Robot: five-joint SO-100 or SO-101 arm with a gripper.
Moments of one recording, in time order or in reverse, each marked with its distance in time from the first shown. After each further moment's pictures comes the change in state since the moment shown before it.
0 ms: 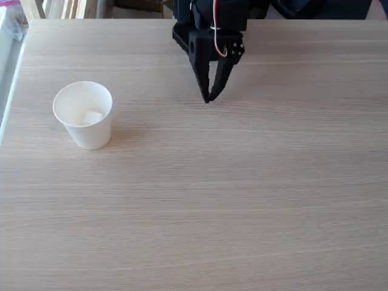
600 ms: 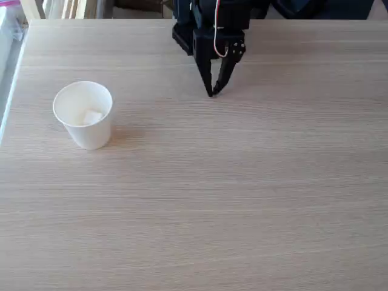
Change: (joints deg) arm -3.9 1.5 0.2 8.3 12.7
